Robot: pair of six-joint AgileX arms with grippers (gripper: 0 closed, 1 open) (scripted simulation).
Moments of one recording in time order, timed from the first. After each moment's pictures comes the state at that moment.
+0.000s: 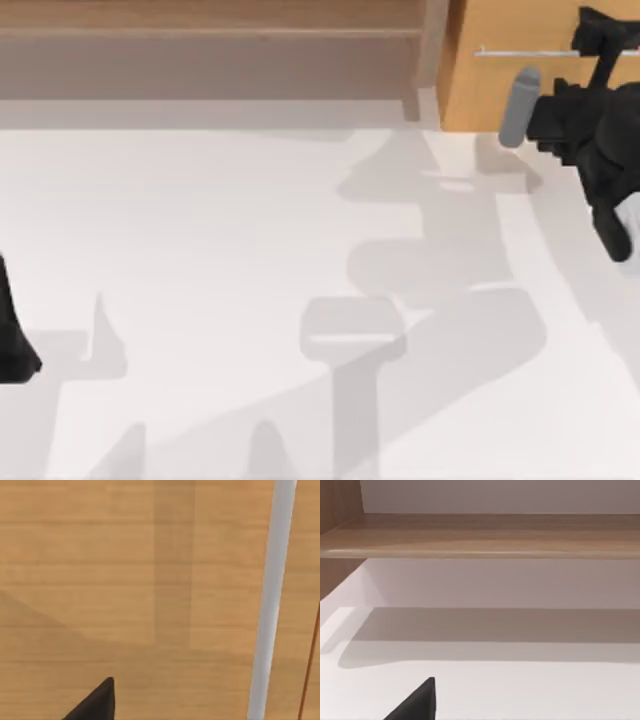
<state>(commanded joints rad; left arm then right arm) 0.00 0.00 0.00 0.00 0.00 0.00 0.16 2.28 1.05 1.23 0.20 -1.56</state>
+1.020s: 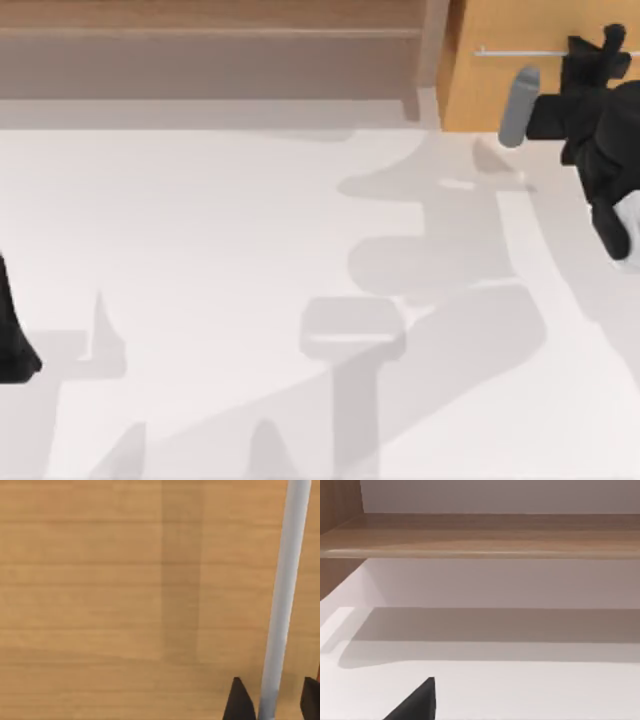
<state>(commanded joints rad) 0.00 0.00 0.00 0.00 0.00 0.00 0.16 2.28 1.06 1.22 0.20 -1.56</state>
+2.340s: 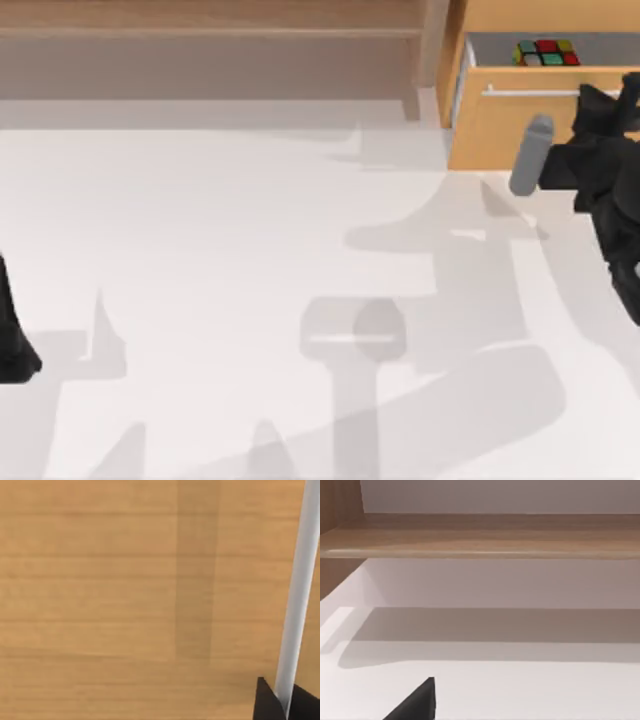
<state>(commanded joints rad) 0.00 0.00 0.00 0.00 0.00 0.00 0.20 2.16 0.77 1.38 0.23 -1.55</state>
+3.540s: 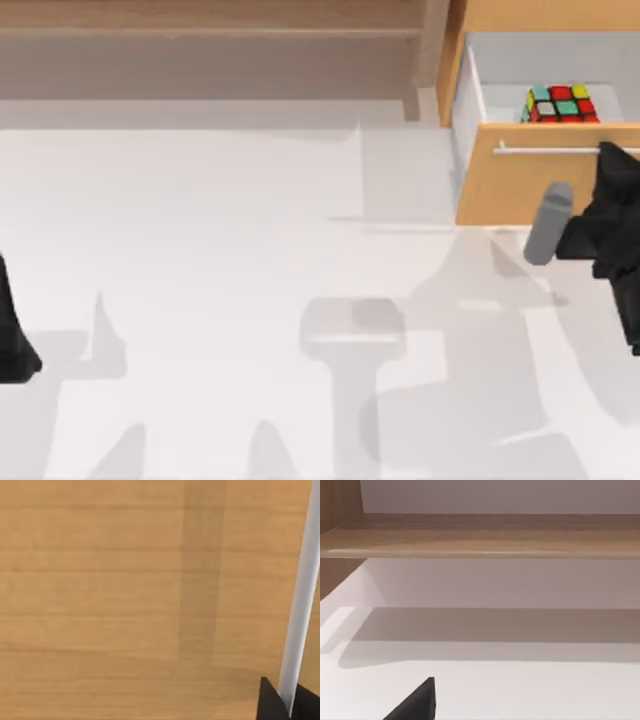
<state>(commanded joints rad) 0.00 0.00 0.00 0.00 0.00 0.00 0.27 2.05 0.45 1.59 0.31 -1.56</state>
